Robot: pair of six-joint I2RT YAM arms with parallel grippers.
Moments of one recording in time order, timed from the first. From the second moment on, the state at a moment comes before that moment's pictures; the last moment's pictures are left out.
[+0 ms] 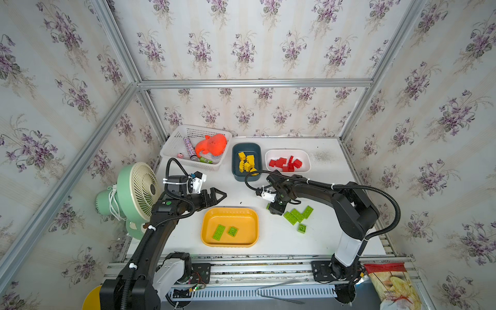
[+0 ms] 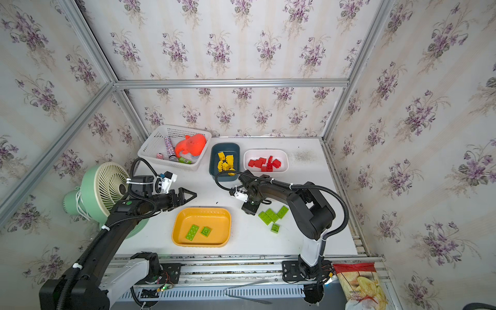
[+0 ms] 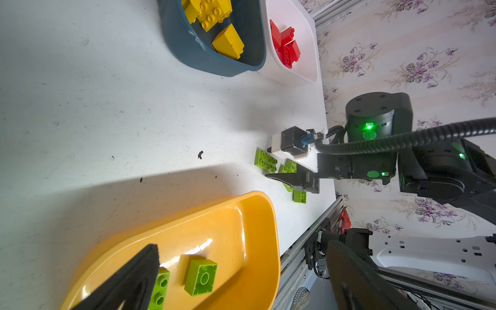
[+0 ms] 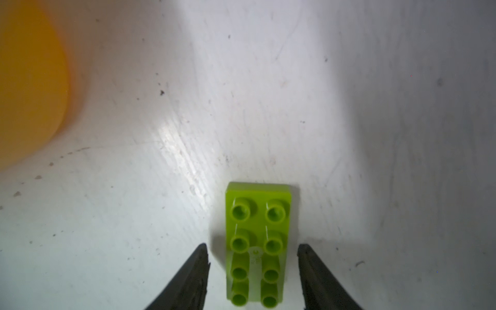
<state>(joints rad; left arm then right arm) -0.01 1.00 0.71 -0.59 0.76 -0.35 0.65 1.83 1.13 -0.71 -0.12 -0.48</state>
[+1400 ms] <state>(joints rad) 0.00 1.01 0.73 -0.66 0.68 -0.34 1.01 1.83 1.34 -0.56 -0.30 -0.22</state>
